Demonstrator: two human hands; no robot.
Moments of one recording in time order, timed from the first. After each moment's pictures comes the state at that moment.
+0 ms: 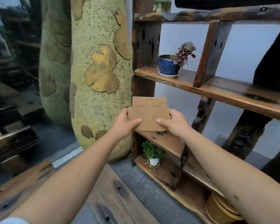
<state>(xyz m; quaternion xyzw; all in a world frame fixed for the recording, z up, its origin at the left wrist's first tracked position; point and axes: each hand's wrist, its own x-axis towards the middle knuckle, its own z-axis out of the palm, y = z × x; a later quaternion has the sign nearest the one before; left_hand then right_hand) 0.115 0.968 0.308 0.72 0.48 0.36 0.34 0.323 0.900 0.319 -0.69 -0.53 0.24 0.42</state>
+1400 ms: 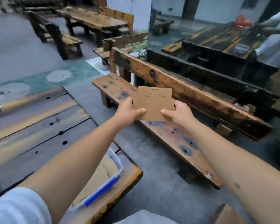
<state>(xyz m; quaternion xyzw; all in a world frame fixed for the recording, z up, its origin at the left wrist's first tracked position) -0.473 0.650 0.225 0.12 0.87 0.47 0.04 -0.412 0.860 0.241 -0.14 -0.89 0.43 0.05</state>
